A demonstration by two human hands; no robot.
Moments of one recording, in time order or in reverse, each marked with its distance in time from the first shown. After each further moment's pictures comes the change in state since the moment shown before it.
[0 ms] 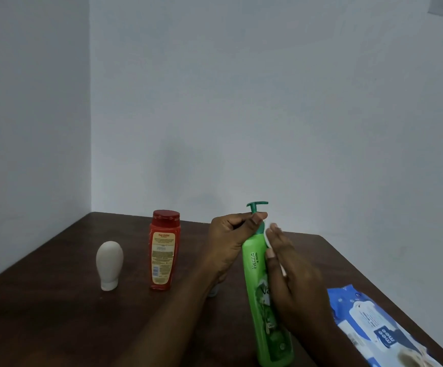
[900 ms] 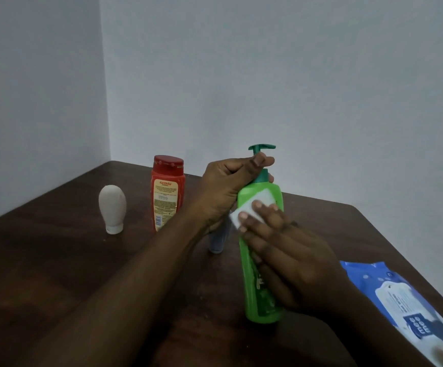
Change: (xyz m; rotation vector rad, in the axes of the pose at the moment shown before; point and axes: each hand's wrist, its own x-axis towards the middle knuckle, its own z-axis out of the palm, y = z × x) left_hand 0.007 -0.001 -0.014 0.002 0.047 -0.065; right_hand 0.001 0.040 -0.004 -0.108 -0.345 -0.698
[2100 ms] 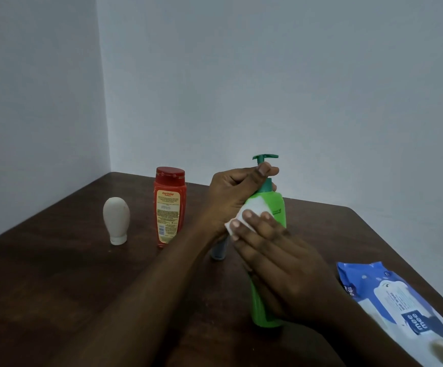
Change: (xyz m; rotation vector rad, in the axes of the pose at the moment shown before) left_hand -0.005 0.006 0.010 0.053 0.004 -0.008; right_hand 0.009 -0.019 -0.003 -0.106 -0.021 -0.025
